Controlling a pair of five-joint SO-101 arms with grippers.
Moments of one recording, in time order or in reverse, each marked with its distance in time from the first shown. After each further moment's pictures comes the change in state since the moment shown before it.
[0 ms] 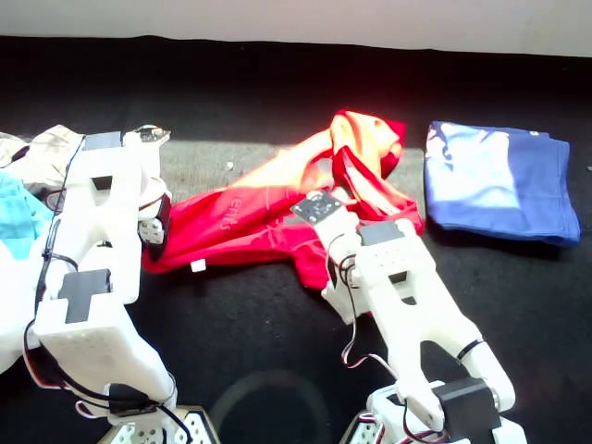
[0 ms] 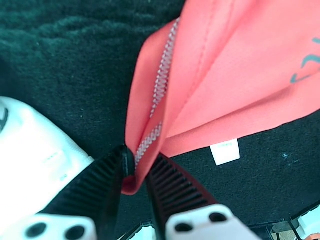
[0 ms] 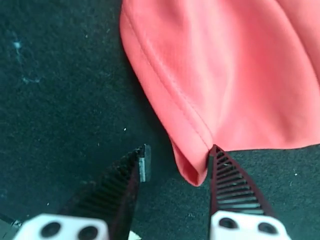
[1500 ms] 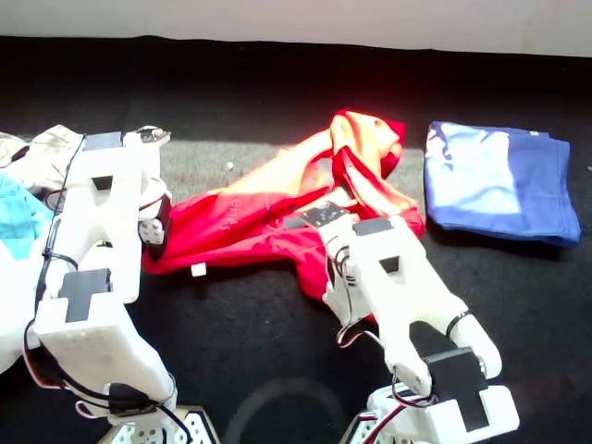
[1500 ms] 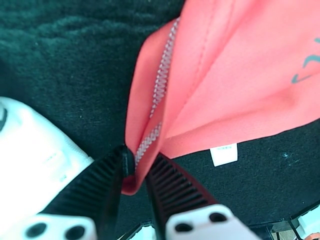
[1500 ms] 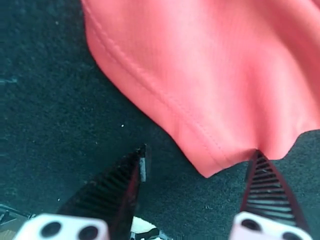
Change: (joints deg) left arm 0.0 0.4 0.0 0.0 0.0; right arm 1.0 8.9 -2.3 1.0 -4.8
